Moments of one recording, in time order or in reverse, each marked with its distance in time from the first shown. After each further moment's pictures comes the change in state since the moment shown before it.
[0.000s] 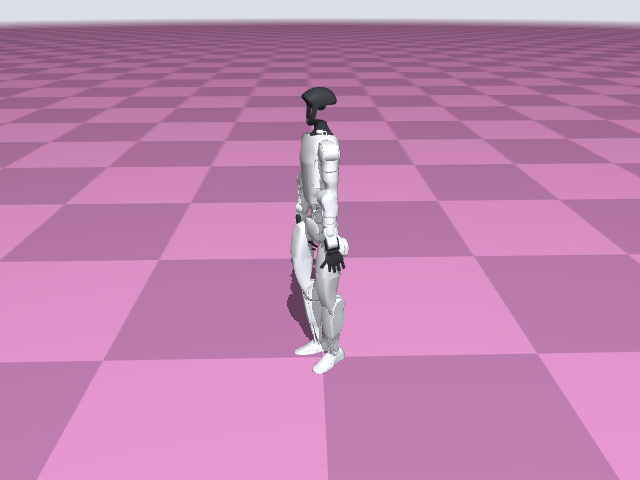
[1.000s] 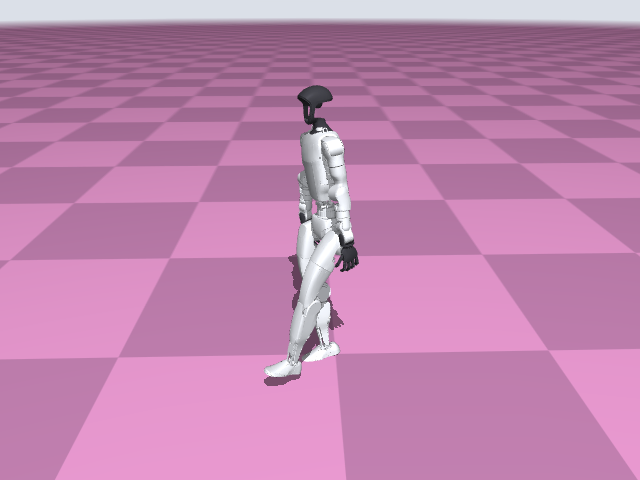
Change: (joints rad) left arm 0.058 0.011 0.102 -0.111 -0.127 -0.033 0.083; right arm -0.032 -0.074 -0.031 0.017 0.042 -0.001 -0.037; waist 0.069 -0.047 0.157; left_leg -0.456 -0.020 -0.075 0.156 -0.026 -0.051; right_leg 0.040 0.023 0.074 -0.004 0.039 -0.092
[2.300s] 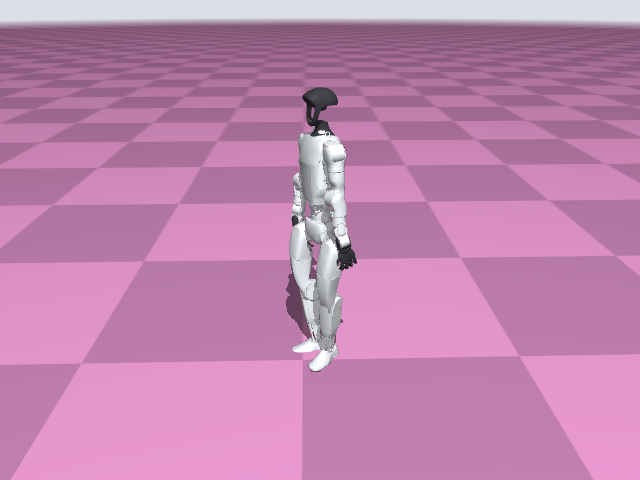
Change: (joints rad) left arm -0.011 -0.006 -0.054 0.170 0.157 0.047 -0.111; right arm 0.034 0.072 0.062 -0.043 -0.086 0.052 0.003; waist -0.018 0.029 -0.150; left_leg 0.469 -0.025 0.111 -0.174 -0.010 0.083; right_leg -0.005 -0.073 -0.142 0.009 -0.060 0.103
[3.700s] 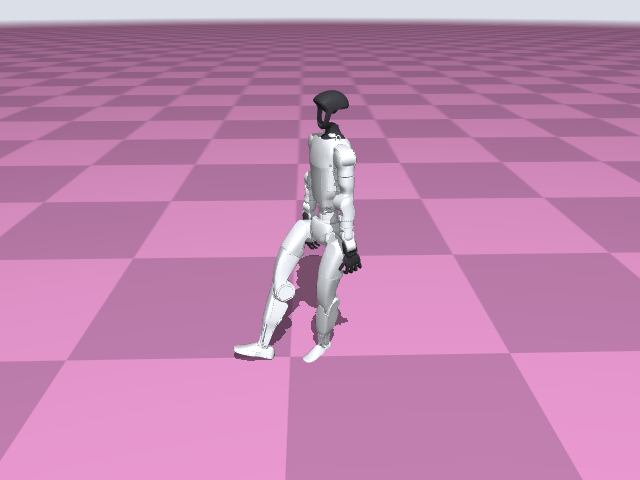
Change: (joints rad) left arm -0.038 0.043 0.002 -0.032 -0.018 0.001 0.003; right arm 0.048 -0.034 -0.062 -0.010 0.083 -0.018 -0.073; waist -0.052 -0.060 0.163; left_leg 0.051 -0.049 -0.071 0.109 -0.142 0.092; right_leg -0.378 -0.047 0.047 0.028 -0.013 0.013
